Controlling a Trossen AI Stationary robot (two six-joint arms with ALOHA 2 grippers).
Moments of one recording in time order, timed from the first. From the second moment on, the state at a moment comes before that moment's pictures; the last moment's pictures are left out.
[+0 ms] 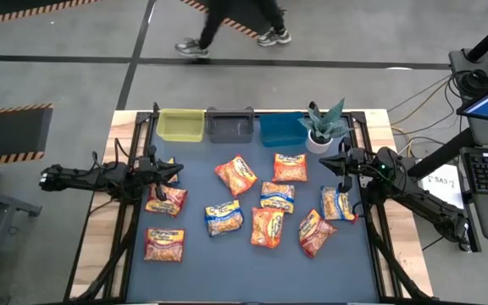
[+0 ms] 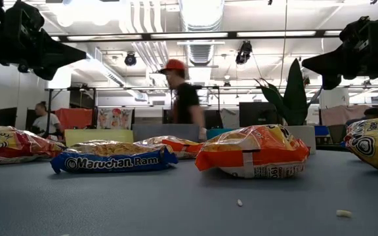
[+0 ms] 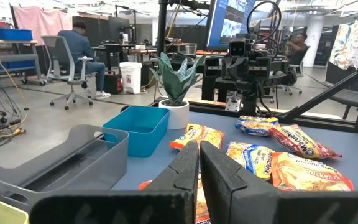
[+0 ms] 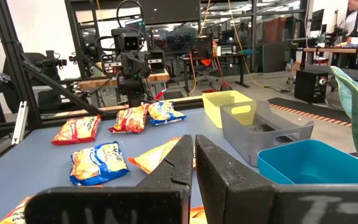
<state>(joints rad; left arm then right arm) -0.12 0.02 0.10 -0.05 -0.44 -0.04 -0.62 0.04 0.01 0.08 -0.50 0.10</state>
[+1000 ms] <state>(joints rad) -0.12 0.02 0.10 -0.05 -0.44 -0.04 -0.62 0.04 0.01 0.08 -0.49 -0.19</state>
